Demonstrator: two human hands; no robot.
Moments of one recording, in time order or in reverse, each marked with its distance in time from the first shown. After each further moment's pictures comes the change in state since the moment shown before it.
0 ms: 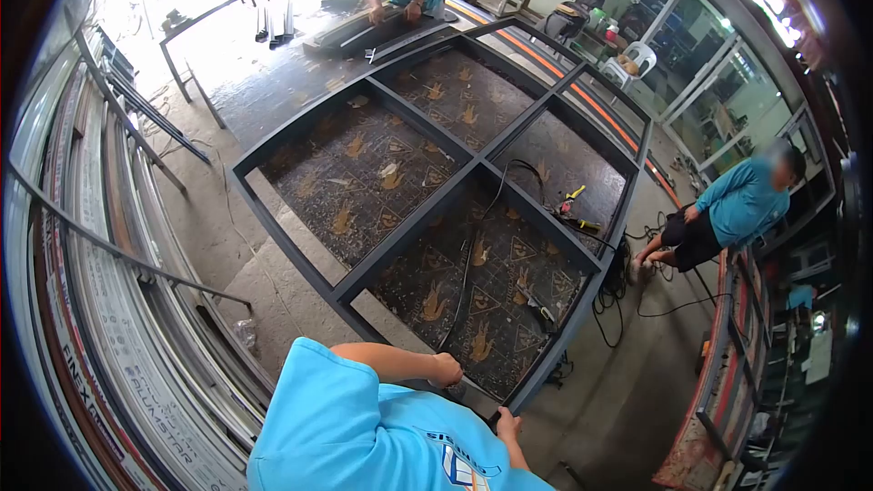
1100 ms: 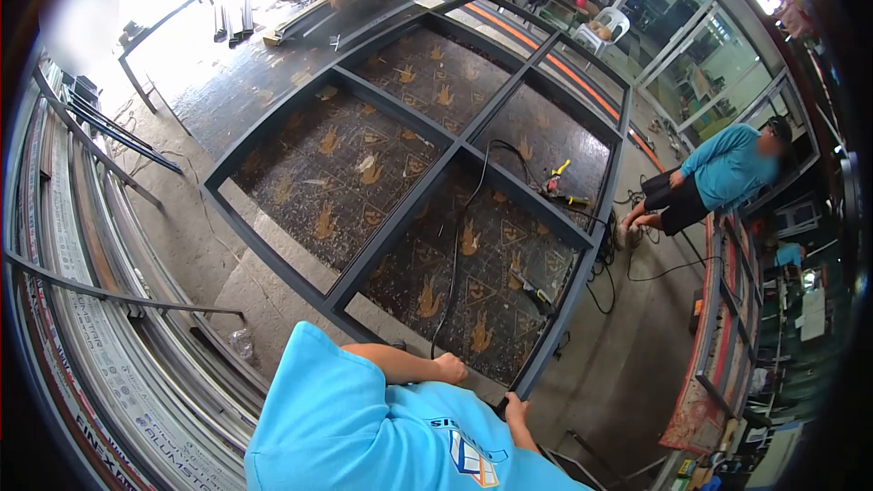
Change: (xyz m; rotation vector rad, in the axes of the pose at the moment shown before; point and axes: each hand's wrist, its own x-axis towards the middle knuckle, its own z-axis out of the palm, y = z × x) left_hand 0.016 0.000 0.032 -0.047 0.068 0.006; right_hand 0.010 0.007 0.007 -0.092 0.081 0.029
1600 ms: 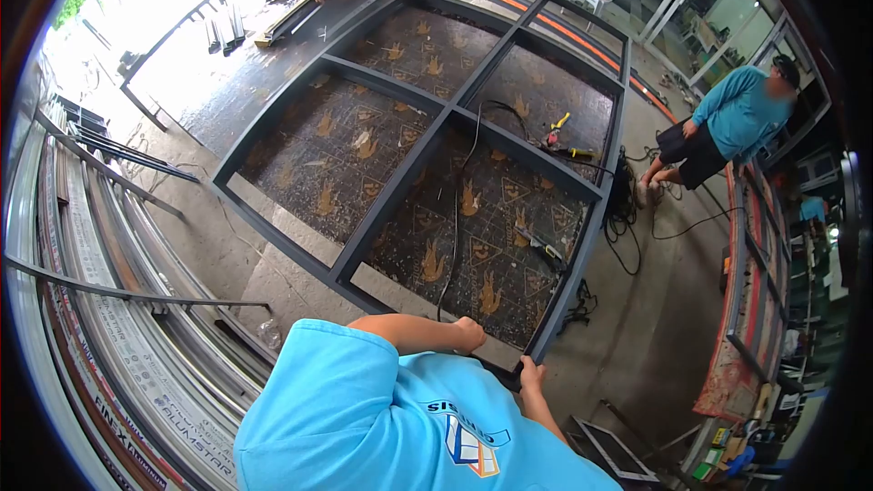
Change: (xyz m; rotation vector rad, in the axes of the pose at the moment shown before) left_hand 0.021 0.021 -0.024 0.099 -0.232 -0.058; right_hand 0.007 0.009 0.000 0.173 -0.053 -0.016
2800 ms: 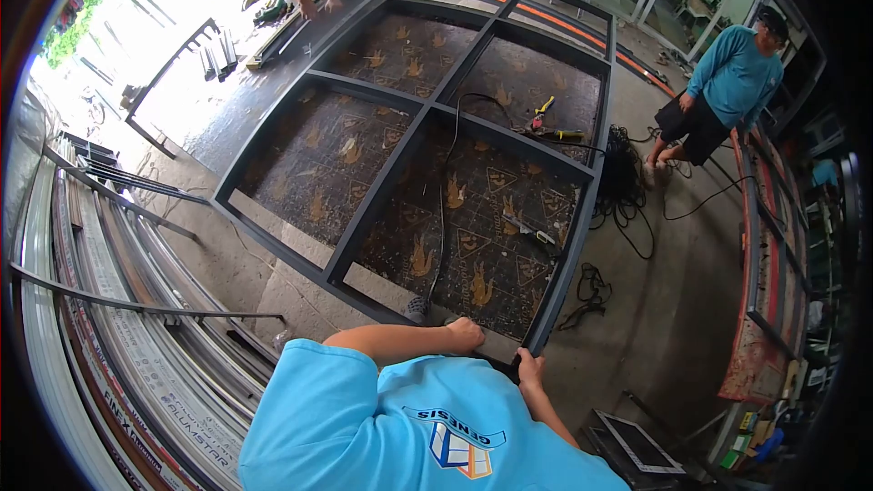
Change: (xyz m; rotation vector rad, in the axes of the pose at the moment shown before) left_hand 0.010 0.021 0.015 0.004 0.170 -0.017; right_hand 0.028 0.040 0.000 0.166 -0.152 -0.082
